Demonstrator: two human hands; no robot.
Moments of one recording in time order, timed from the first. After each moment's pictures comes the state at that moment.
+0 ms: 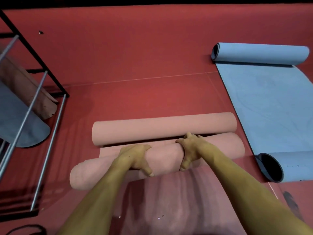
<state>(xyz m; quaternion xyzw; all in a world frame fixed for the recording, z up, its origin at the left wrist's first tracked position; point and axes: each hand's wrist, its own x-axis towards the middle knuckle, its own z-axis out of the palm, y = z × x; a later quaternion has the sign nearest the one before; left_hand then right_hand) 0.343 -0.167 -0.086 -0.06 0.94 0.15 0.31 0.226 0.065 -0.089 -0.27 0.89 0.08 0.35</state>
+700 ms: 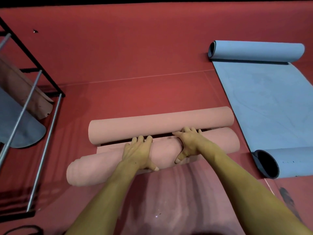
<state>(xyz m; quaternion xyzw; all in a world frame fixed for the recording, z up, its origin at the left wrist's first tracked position) 0.348 -0.135 -0.089 -0.07 0.97 0.10 0.21 0.224 0.073 -0.081 -0.27 0.91 0.02 0.32</state>
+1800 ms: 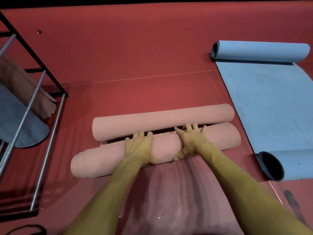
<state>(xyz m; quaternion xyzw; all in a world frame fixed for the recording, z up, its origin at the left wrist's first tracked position) 0.335 -0.138 -0.083 -0.10 0.97 0.06 0.19 0.226 0.062 -0.087 -0.26 0.93 0.08 0.26</state>
